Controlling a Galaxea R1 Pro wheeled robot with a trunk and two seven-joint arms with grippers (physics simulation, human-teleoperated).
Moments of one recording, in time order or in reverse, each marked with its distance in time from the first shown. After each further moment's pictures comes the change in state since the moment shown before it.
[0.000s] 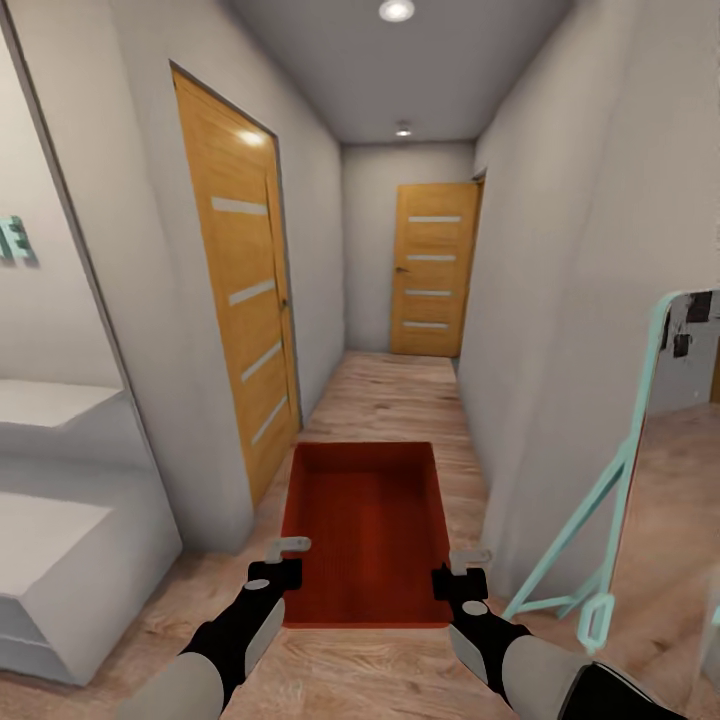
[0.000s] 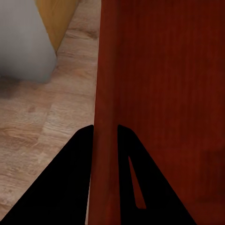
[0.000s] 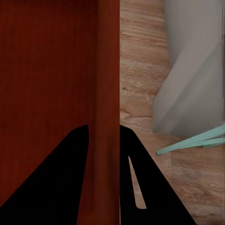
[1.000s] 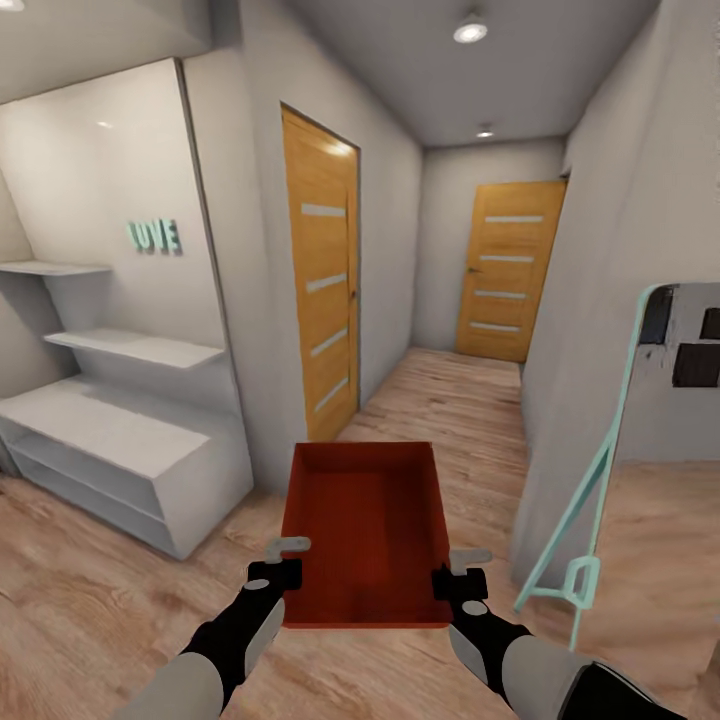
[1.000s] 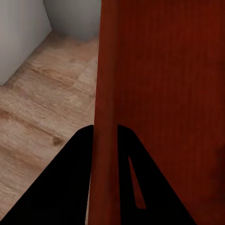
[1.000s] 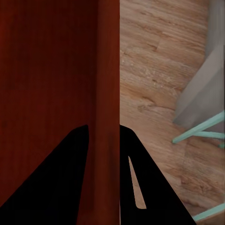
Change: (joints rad) left arm 0.000 0.001 -0.001 0.000 0.002 0.000 0.000; right arm 0.000 0.001 -0.001 0.000 0.002 0.001 -0.001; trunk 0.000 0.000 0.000
